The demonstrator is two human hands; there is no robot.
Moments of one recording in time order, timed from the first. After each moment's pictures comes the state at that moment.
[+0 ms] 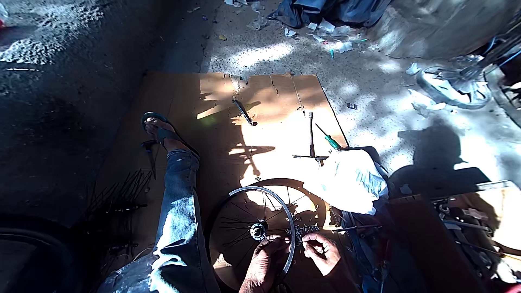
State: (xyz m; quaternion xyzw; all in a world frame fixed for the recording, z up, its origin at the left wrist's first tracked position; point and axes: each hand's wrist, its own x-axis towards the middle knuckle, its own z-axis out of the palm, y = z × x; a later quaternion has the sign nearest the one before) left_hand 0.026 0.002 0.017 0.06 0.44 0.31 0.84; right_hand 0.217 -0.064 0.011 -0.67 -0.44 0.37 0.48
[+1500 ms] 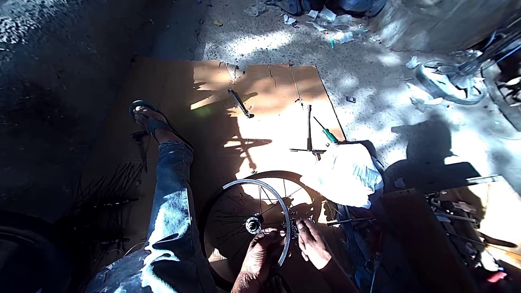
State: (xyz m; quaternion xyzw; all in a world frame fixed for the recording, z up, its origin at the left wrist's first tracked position) left_hand 0.026 0.004 0.015 0.06 0.44 0.31 0.84; right_hand 0.205 -0.041 0.032 -0.73 -0.33 0.49 0.35
